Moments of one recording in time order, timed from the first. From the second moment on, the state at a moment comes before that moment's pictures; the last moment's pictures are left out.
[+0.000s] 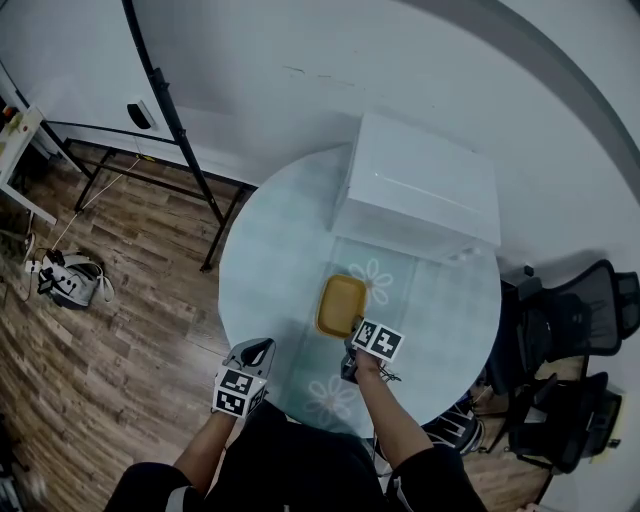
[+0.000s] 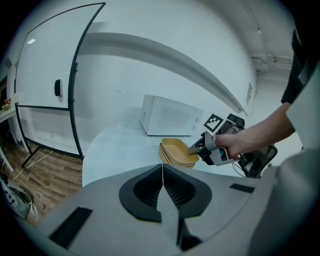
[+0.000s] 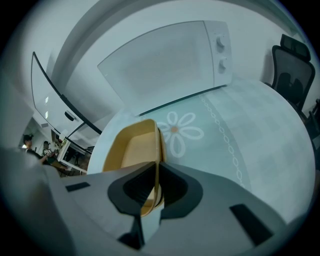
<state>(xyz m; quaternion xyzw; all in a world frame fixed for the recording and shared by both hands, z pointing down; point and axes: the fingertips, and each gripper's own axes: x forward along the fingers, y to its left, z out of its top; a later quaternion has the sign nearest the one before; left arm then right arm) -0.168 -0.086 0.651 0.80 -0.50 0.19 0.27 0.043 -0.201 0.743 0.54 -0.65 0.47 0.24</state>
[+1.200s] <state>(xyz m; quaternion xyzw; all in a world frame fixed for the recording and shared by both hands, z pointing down) -0.147 -0.094 0.650 0.83 -0.46 0.19 0.26 0.051 -0.175 0.710 0.54 -0.71 0.42 0.19</state>
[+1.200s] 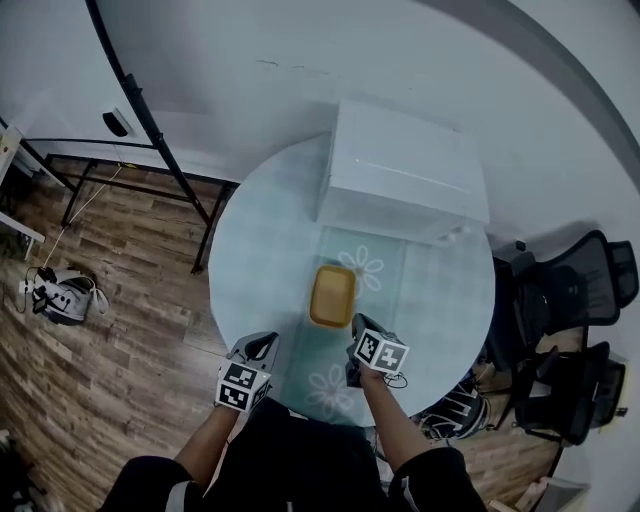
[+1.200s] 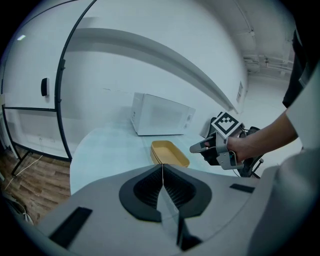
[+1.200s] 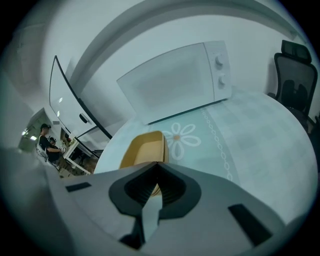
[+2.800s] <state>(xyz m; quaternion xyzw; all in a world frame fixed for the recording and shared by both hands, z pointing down) -0.038 0.012 0.559 0.85 -0.48 0.16 0.14 0.093 0.007 0.582 0.50 -0.83 0.20 0.12</state>
